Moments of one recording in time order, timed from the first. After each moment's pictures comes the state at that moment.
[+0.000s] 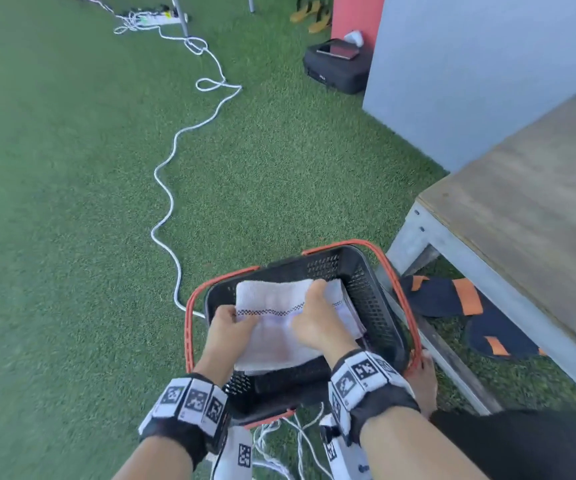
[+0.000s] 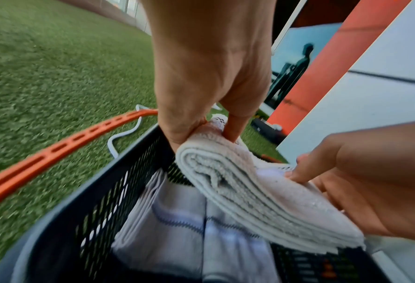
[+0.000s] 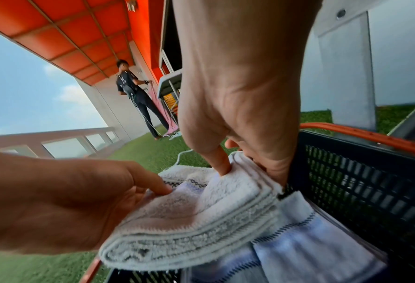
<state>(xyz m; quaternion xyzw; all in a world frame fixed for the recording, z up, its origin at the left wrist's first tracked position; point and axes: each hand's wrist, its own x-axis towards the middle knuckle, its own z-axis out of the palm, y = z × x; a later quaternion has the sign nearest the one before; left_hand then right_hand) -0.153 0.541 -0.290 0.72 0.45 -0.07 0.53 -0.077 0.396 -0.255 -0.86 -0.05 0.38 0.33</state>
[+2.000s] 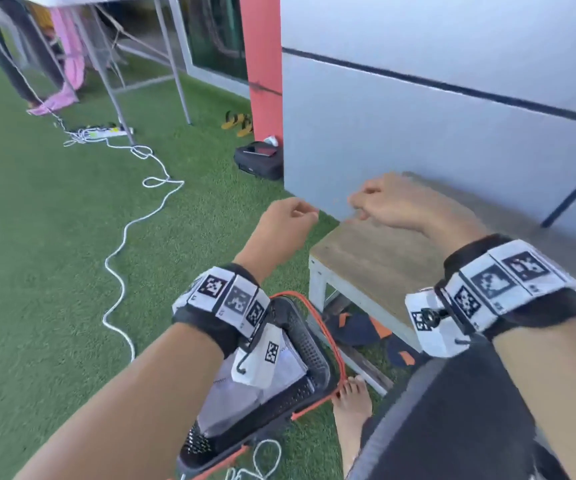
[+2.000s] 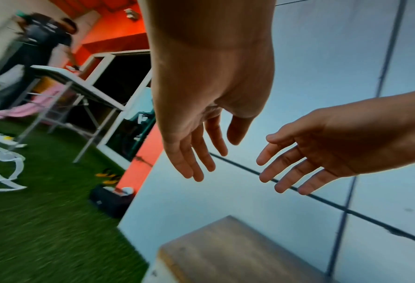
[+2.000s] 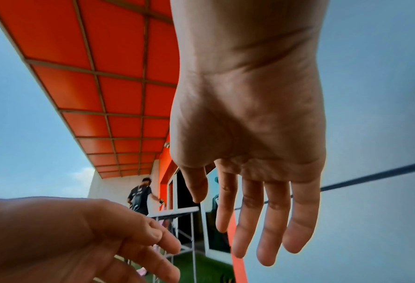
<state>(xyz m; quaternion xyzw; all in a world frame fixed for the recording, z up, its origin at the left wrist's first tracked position) -0.031 0.392 -0.001 0.86 0.04 -0.01 0.51 0.008 0.214 0.049 -0.96 -0.08 0.10 0.26</state>
